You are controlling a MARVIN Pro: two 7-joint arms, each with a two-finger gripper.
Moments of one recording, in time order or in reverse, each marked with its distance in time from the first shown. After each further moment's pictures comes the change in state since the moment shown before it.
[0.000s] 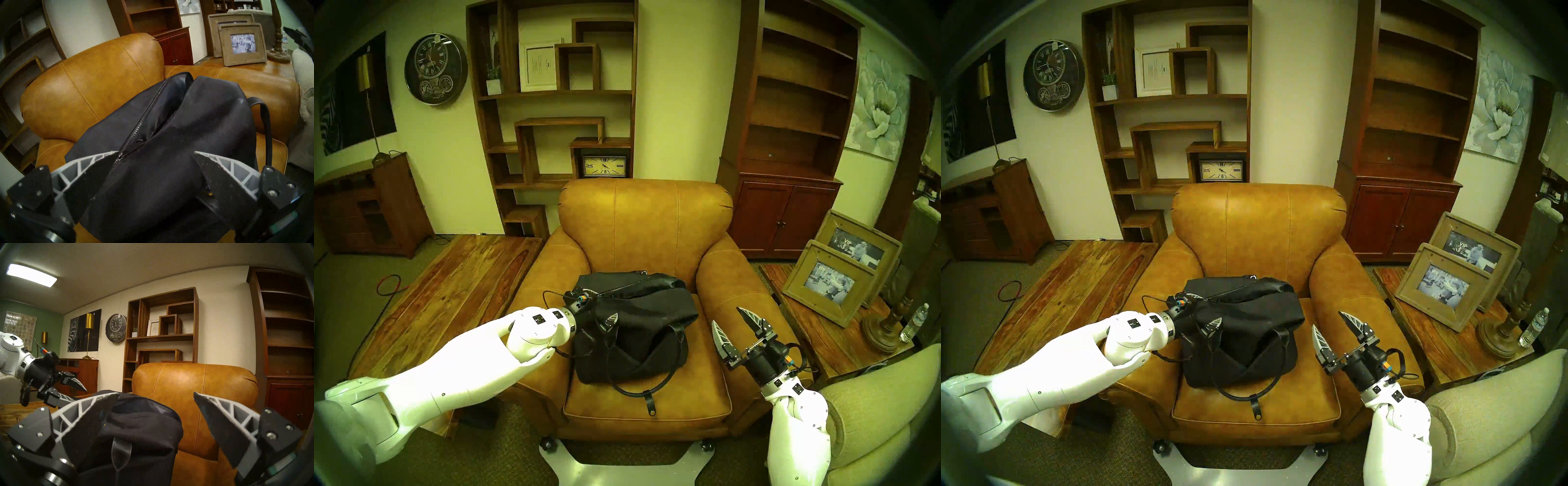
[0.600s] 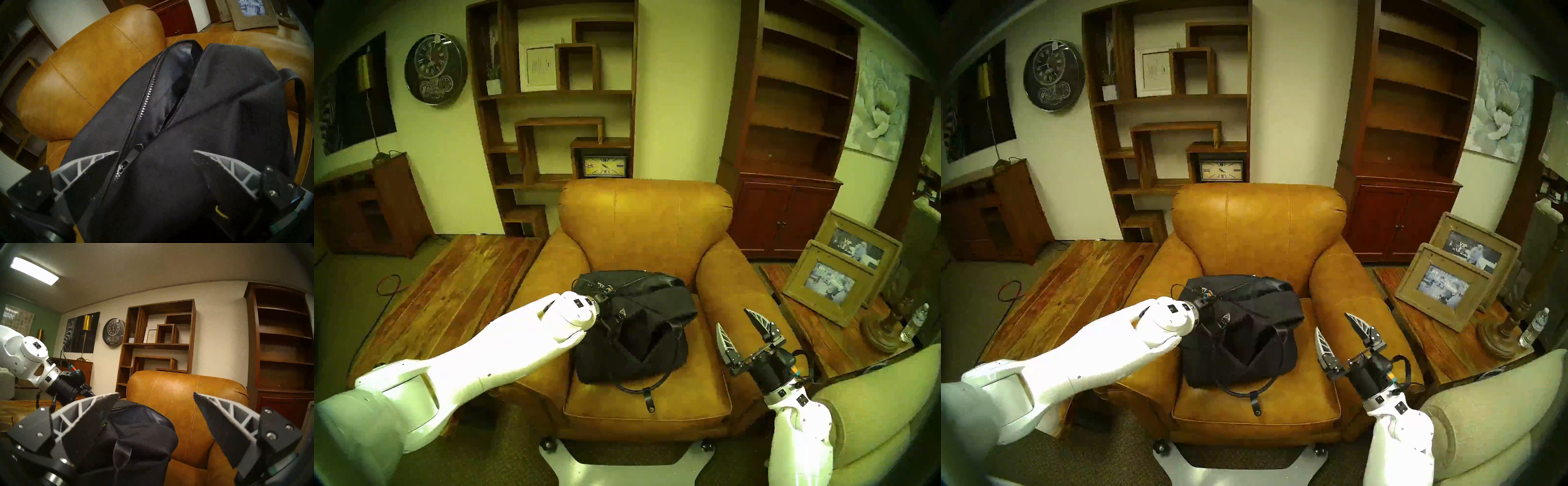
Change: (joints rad) left arm -0.178 -0.209 0.101 0.241 0.132 0.180 0.023; right arm -0.090 -0.030 -0.014 -0.099 0.018 -0.074 -0.051
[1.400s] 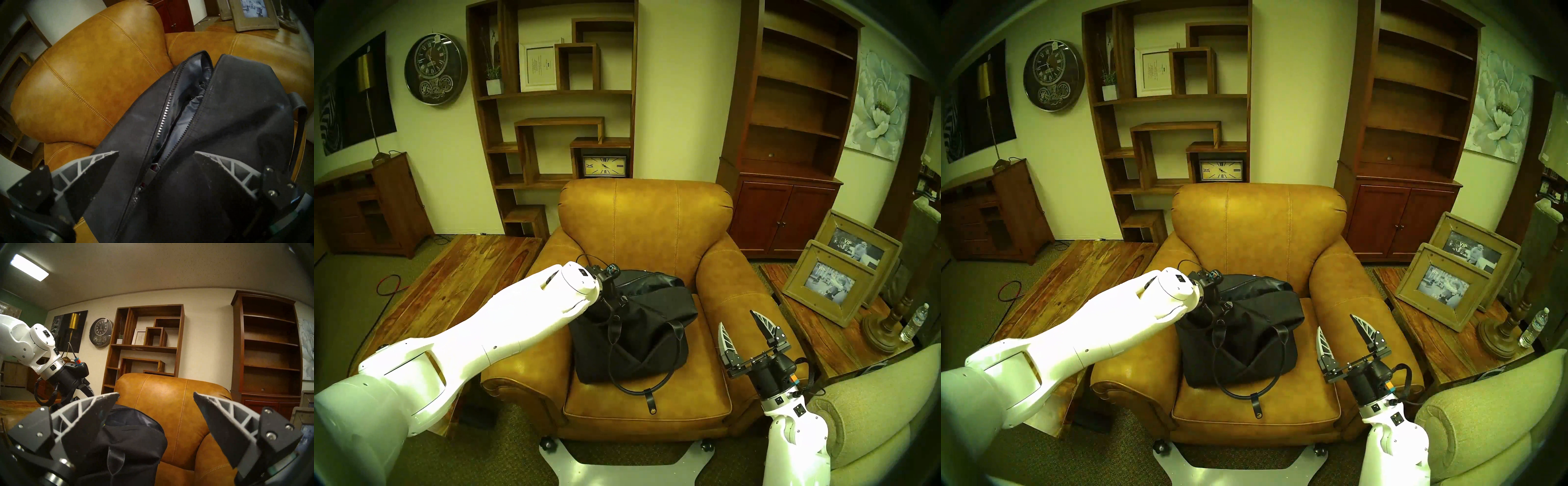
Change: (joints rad) left arm -0.076 -0.005 -0.075 -0.011 -0.069 0.129 -0.130; right arm -0.084 -0.031 -0.049 -0.083 -0.054 -0.050 -0.159
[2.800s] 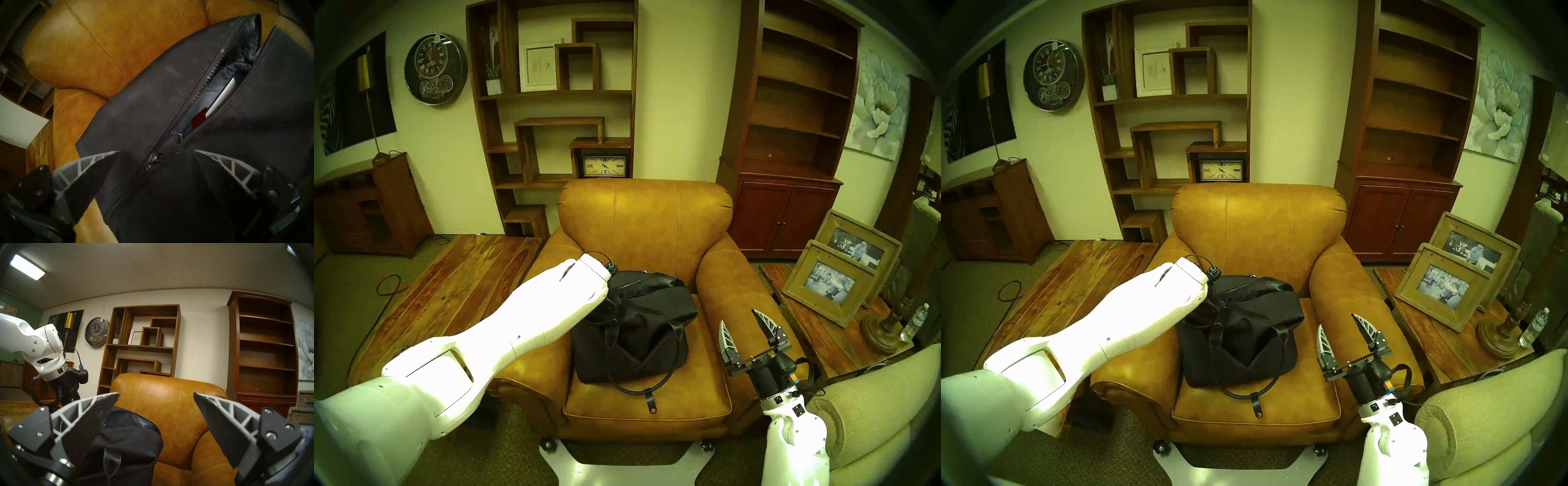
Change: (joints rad) left arm -0.007 -0.140 -0.047 0.098 -0.064 0.358 0.248; right arm -0.003 -0.007 -0.006 -0.010 -0.005 -0.001 -0.030
